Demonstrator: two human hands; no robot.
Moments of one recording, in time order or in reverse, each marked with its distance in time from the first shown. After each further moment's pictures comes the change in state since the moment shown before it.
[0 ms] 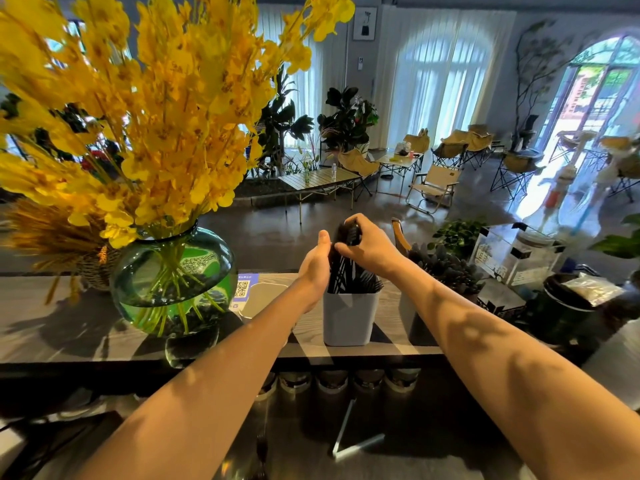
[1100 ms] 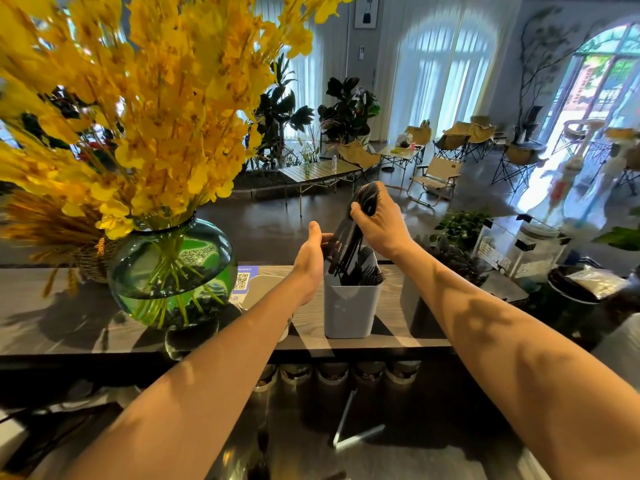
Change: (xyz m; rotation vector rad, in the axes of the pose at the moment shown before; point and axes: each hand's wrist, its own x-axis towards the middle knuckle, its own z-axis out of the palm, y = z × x) left_hand 0.002 0.000 -0.006 -0.069 0.091 -0.045; right_hand 0.005 -0.012 -0.015 0.043 0.257 -0.097
